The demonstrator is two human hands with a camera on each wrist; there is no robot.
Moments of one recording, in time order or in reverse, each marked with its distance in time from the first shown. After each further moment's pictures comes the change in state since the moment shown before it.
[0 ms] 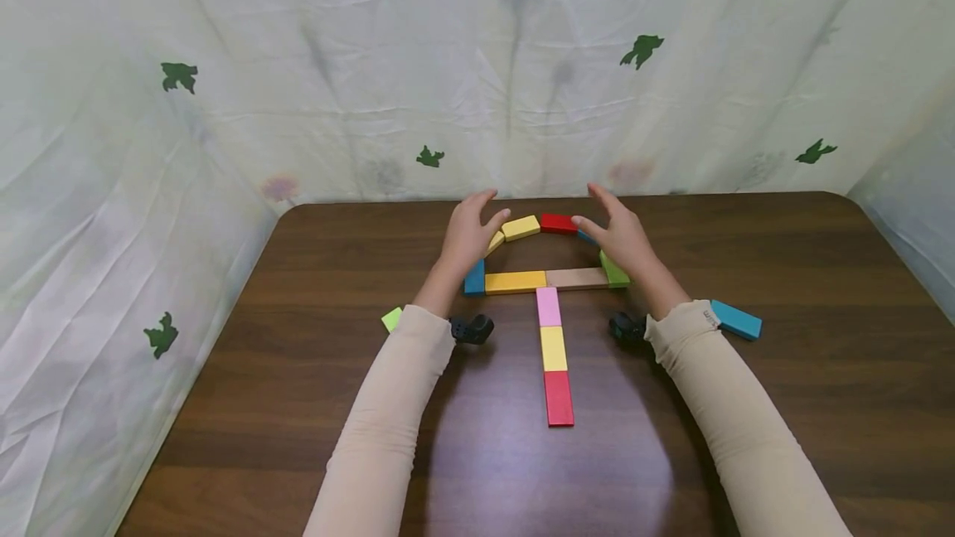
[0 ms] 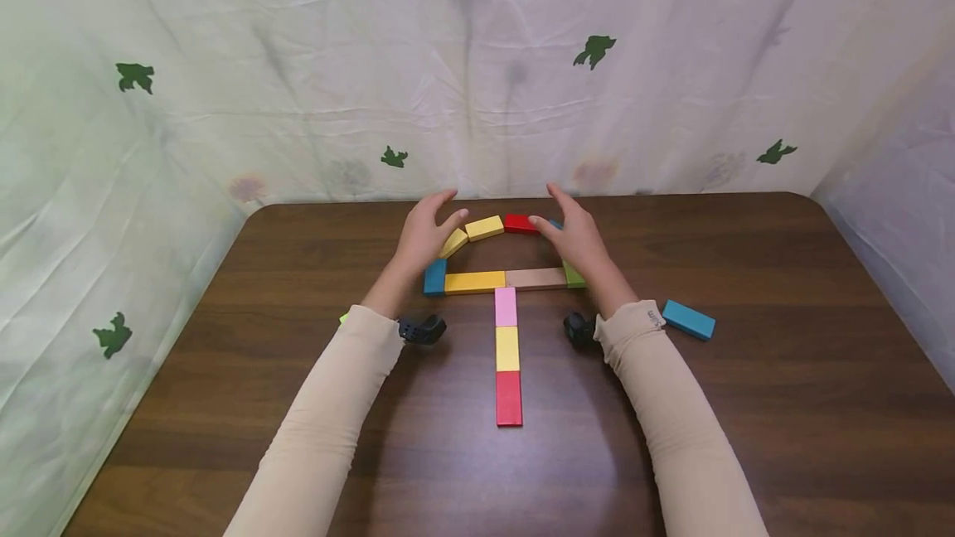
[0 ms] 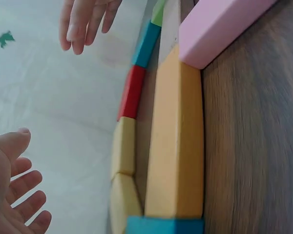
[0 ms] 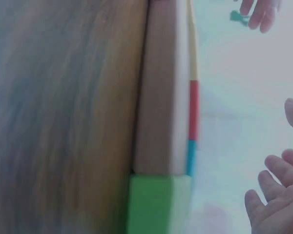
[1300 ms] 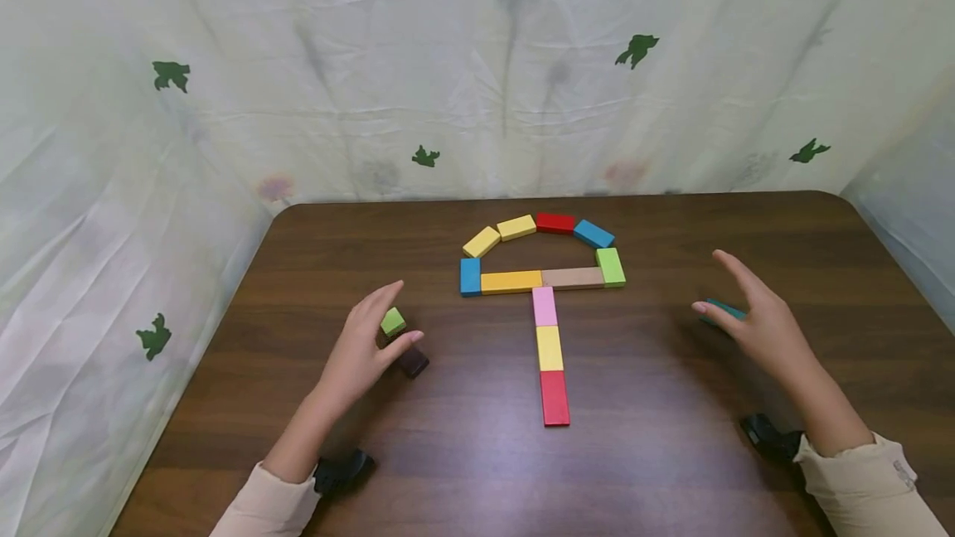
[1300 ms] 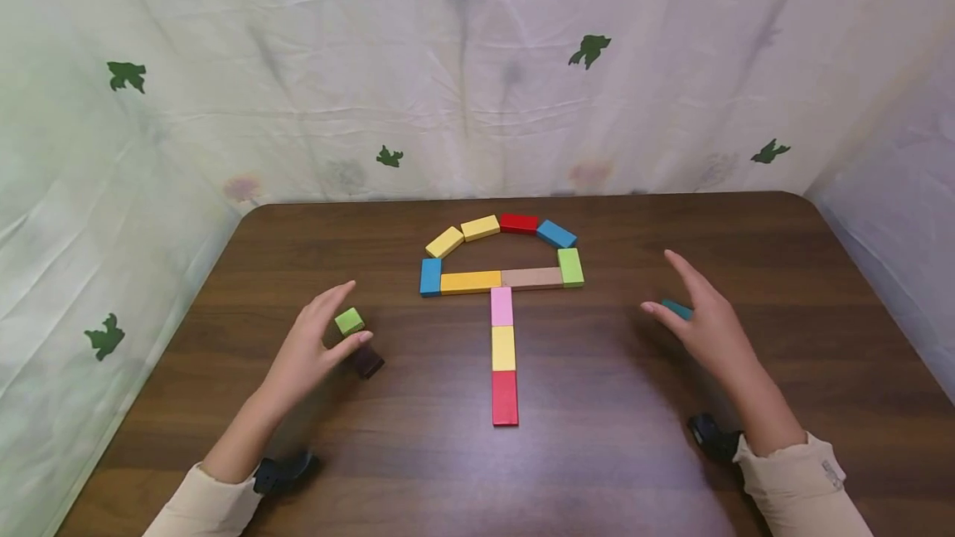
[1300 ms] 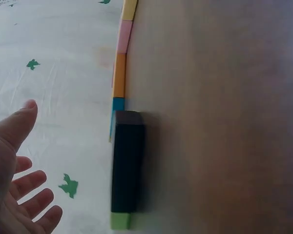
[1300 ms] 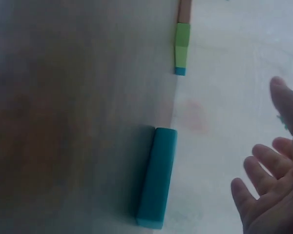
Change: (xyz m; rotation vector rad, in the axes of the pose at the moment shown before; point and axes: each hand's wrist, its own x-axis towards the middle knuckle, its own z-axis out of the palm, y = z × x) left_hand -0.172 -0.056 -0.077 0.142 0.019 0.176; right_hand -0.155 0.038 -0.093 -0.210 0.066 -0.014
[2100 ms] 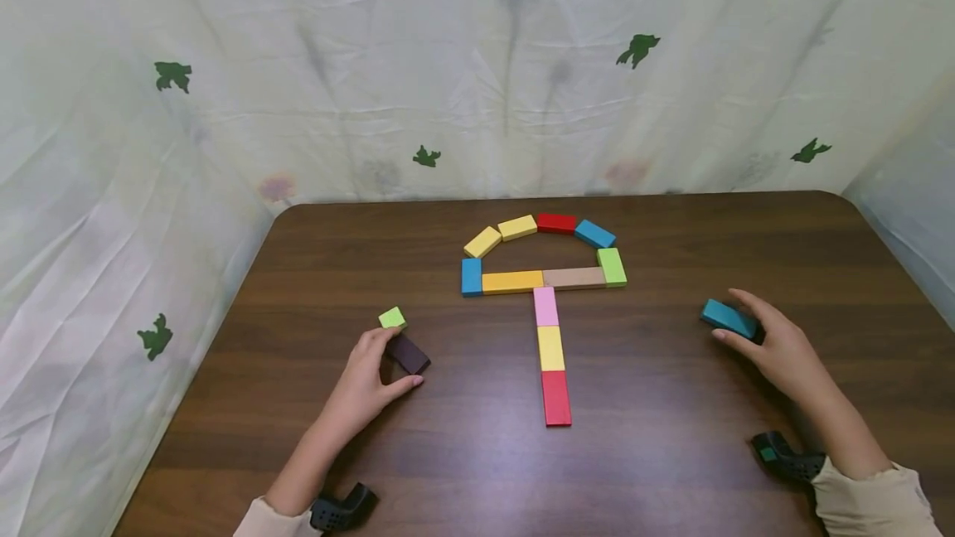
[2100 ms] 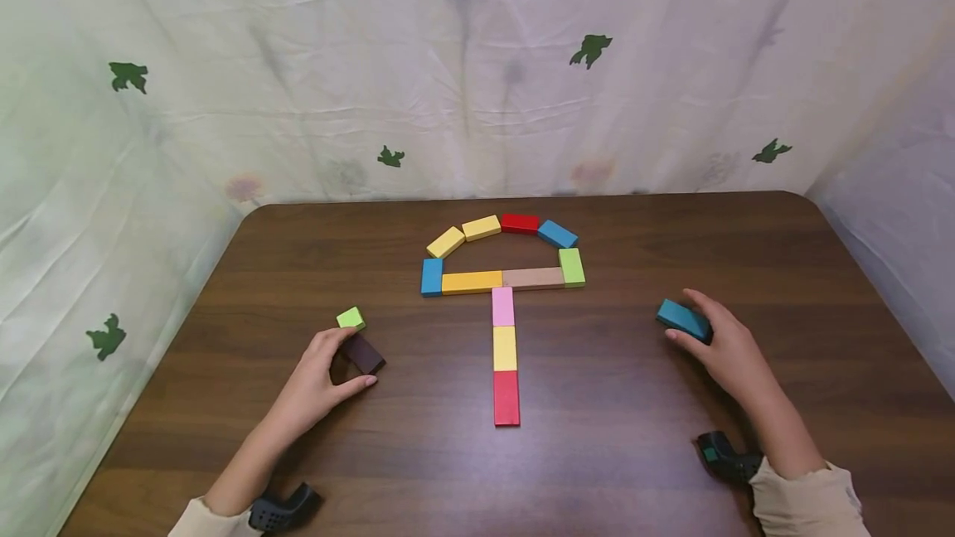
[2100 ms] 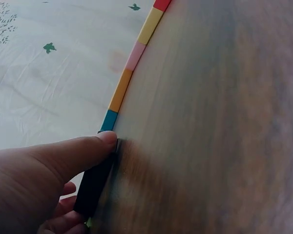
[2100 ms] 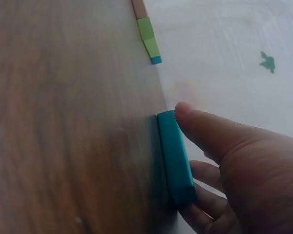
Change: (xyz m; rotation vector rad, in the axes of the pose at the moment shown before) left_hand -0.041 -0.016 0.024 -0.009 -0.085 -0.153; right_hand -0.026 0.041 0.005 -0.077 -0.070 0.094
